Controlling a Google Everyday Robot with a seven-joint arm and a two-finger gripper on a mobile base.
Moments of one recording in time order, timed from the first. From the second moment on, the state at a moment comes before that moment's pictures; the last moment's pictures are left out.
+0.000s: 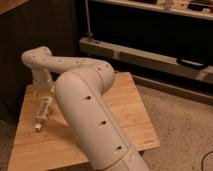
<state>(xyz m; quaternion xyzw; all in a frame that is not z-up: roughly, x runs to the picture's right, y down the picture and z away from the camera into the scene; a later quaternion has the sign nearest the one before) -0.344 0.049 0.816 -0.36 0.24 0.62 0.66</state>
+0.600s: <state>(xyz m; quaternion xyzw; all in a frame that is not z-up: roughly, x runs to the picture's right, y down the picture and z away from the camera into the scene) -0.370 0.079 0.851 -0.35 0.26 0.60 0.67</state>
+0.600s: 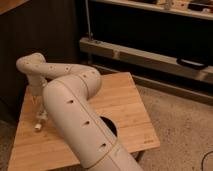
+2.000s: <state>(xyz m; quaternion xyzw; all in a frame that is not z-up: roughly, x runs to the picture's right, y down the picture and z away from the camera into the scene) -0.359 0.109 0.881 -0.37 0.26 0.55 0.70</state>
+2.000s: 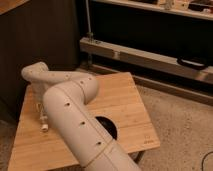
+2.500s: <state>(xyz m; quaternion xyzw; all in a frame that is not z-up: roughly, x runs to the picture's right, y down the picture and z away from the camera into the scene) -0.253 0.066 0.789 -0.34 0.24 0.57 0.71</state>
